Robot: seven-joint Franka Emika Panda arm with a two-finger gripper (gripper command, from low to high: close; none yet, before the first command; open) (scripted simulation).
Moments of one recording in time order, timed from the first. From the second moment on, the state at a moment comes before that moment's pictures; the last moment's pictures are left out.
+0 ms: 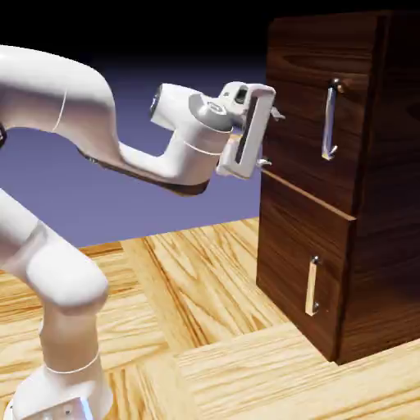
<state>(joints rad) 0.38 -0.65 -0.40 -2.49 -1.62 3.04 0.36</state>
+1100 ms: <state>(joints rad) 0.77 -0.64 -0.79 -2.16 -2.88 3.02 0.09</state>
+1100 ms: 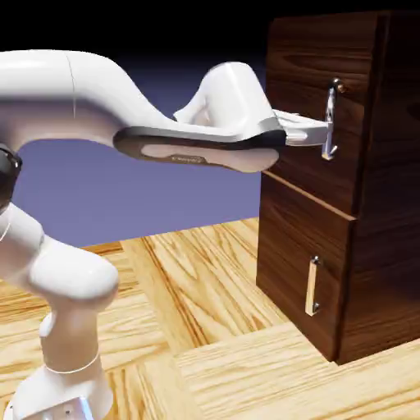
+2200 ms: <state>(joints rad) 0.00 -0.95 0.01 -2.64 -1.83 2.69 -0.49</state>
